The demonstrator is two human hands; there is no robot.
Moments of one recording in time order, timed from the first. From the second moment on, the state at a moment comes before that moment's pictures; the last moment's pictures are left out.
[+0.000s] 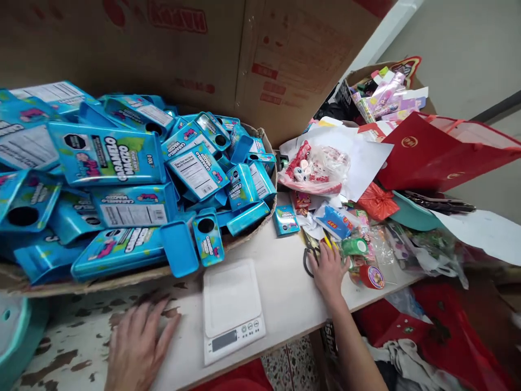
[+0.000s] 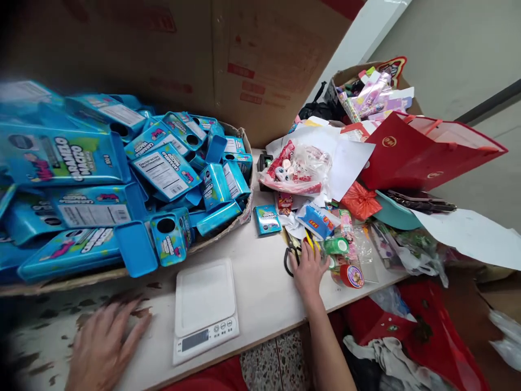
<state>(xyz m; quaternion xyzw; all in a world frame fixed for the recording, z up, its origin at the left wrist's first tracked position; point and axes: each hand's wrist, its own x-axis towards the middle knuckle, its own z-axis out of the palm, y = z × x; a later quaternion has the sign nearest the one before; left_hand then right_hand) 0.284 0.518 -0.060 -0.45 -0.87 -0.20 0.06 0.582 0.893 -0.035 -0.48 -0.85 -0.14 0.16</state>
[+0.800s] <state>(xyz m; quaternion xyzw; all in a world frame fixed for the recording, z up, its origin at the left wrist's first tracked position) 0.290 0.544 -0.036 -0.43 -0.88 -0.16 0.10 0.549 0.867 -0.046 -0.48 -0.79 -0.18 0.33</state>
